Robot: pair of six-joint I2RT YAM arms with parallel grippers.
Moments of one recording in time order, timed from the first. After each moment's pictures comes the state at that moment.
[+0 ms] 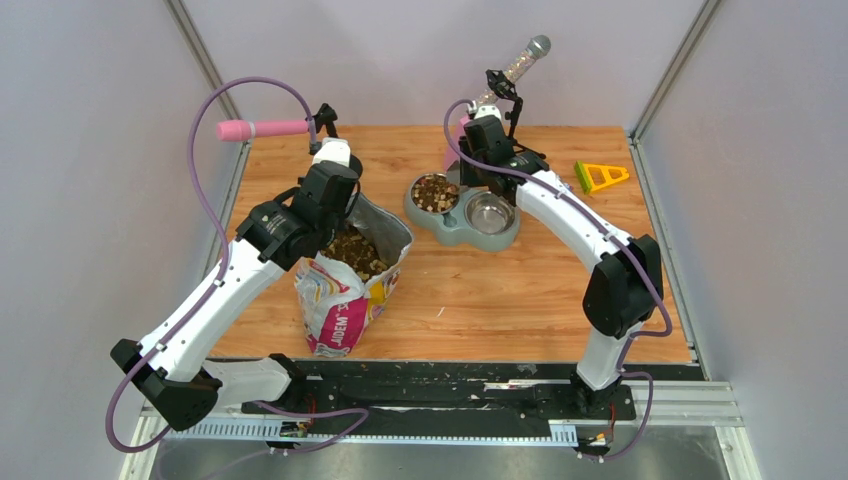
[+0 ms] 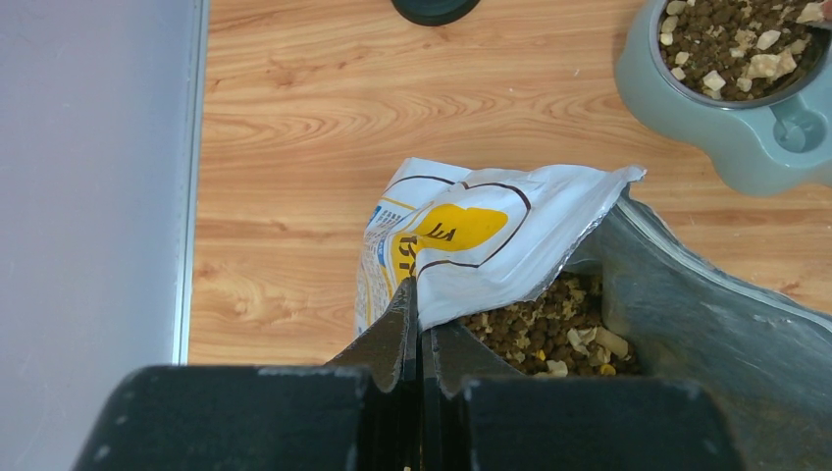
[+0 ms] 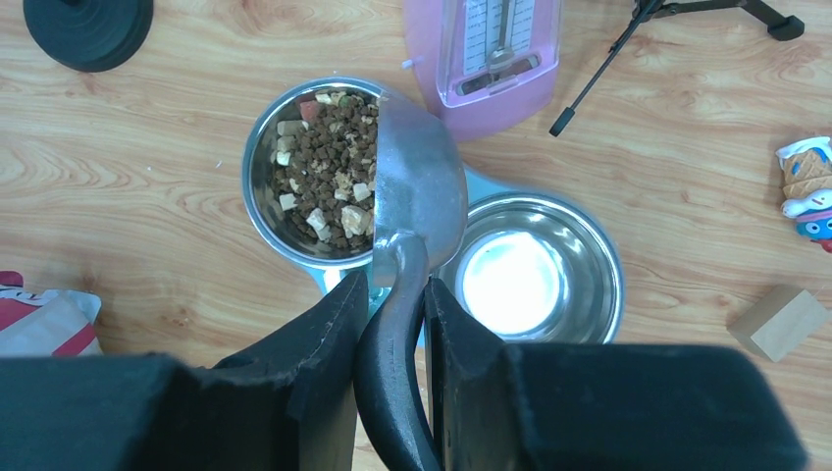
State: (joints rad) left arm -0.67 1.20 1.41 -0.96 -0.66 -0.28; right arm 0.55 1.80 1.66 -0.52 0.26 0.32
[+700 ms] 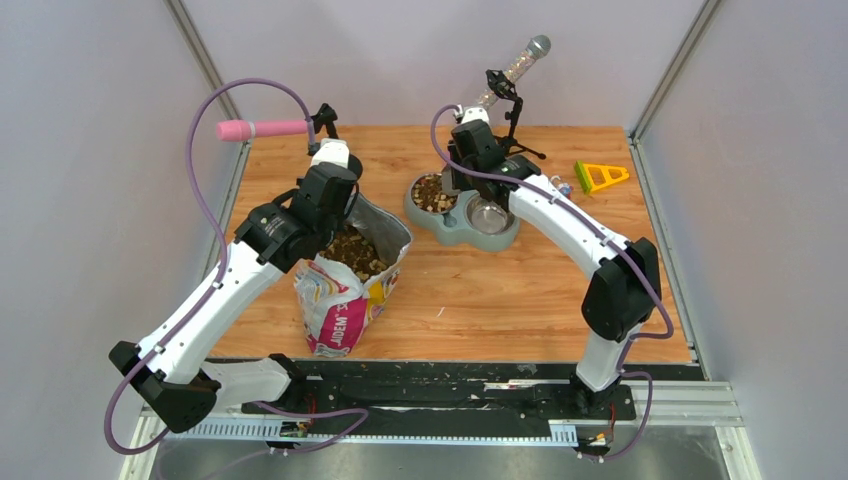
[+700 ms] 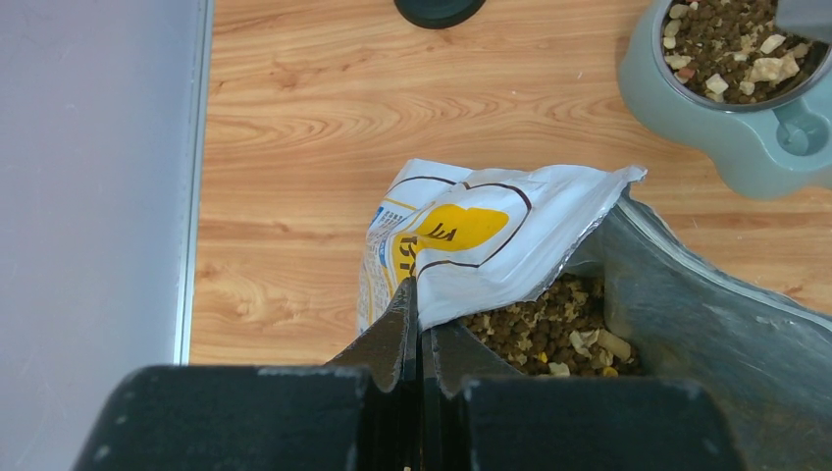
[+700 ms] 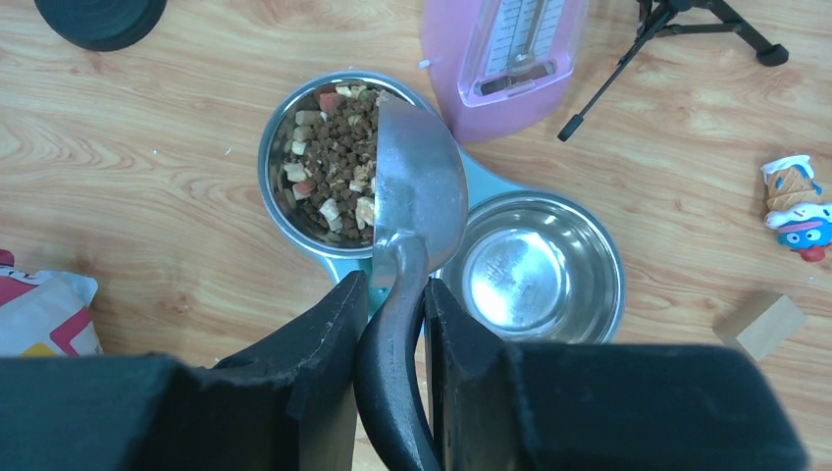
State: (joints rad) left arm -0.67 1.18 1.40 -0.95 -0.67 -0.28; right arm 0.61 1.79 1.68 -0.55 0.29 0.28
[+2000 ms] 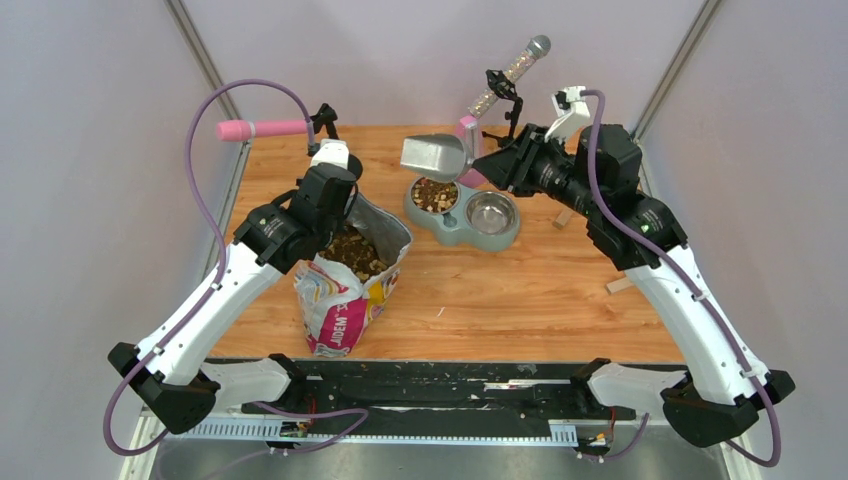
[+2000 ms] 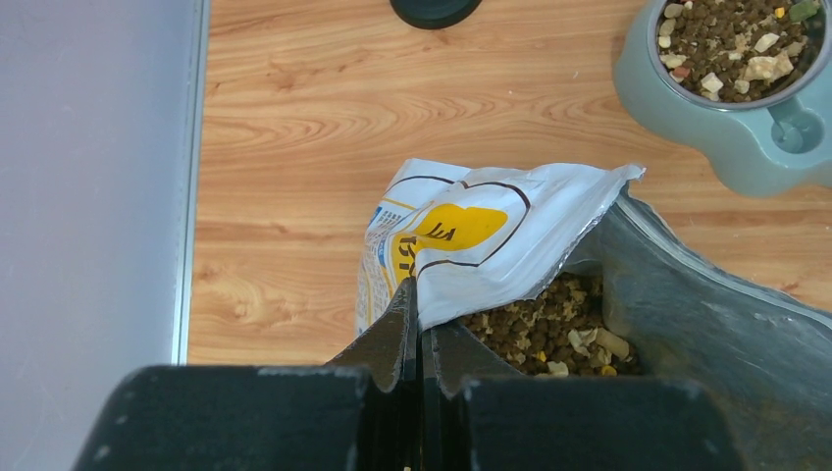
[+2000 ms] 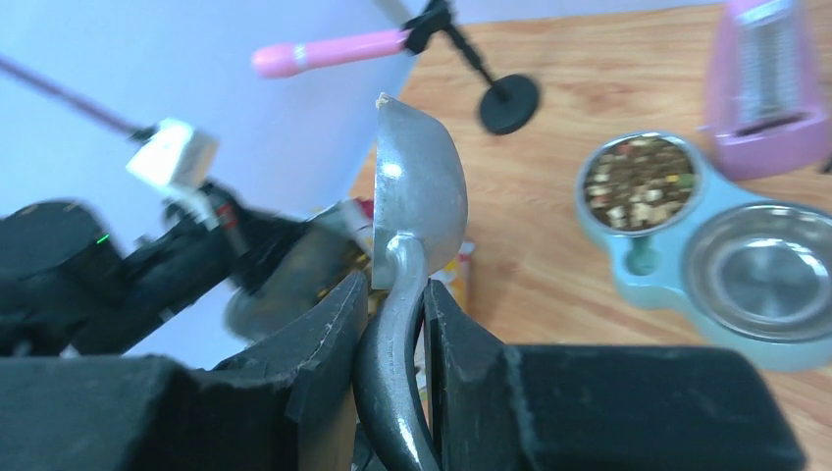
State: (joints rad) left arm -0.67 1.18 1.40 -0.94 -0.66 -0.27; right arm 0.56 1.19 1.56 -0.55 -0.09 0.60
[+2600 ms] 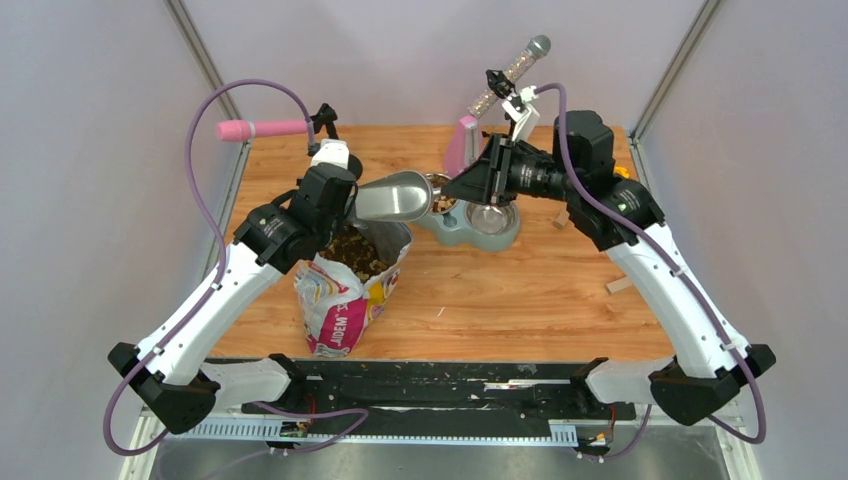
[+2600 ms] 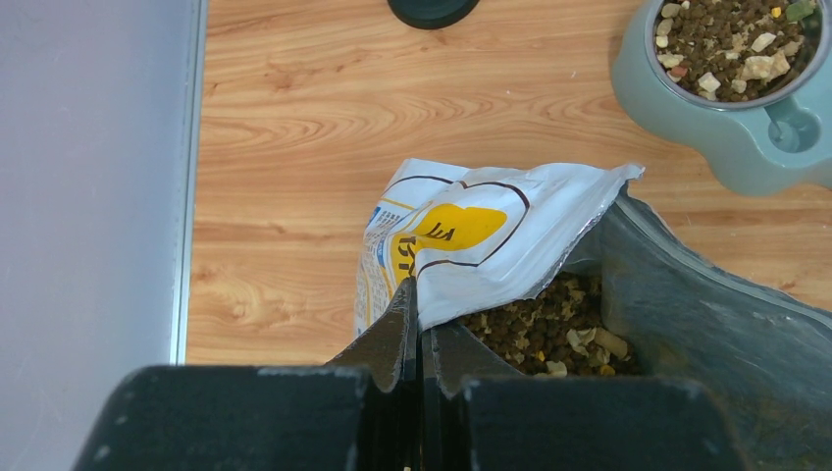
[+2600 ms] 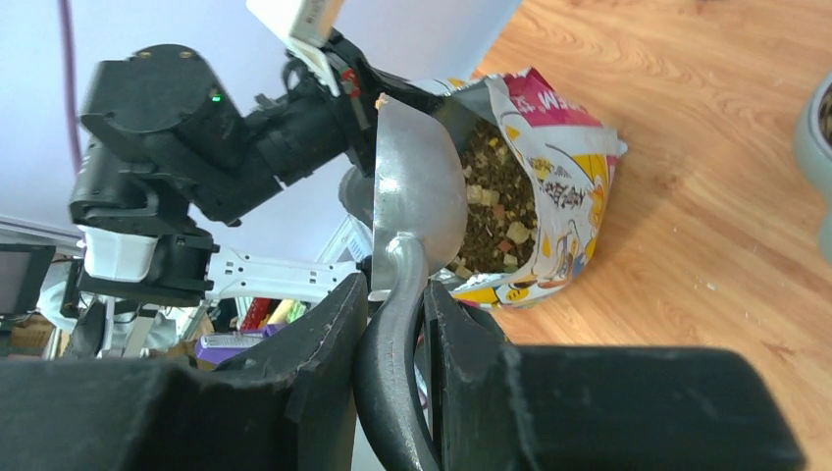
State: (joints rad) left arm -0.67 1.18 1.40 -0.94 -0.65 -0.27; right arm 0.57 1.27 1.63 -0.58 -0.56 0.66
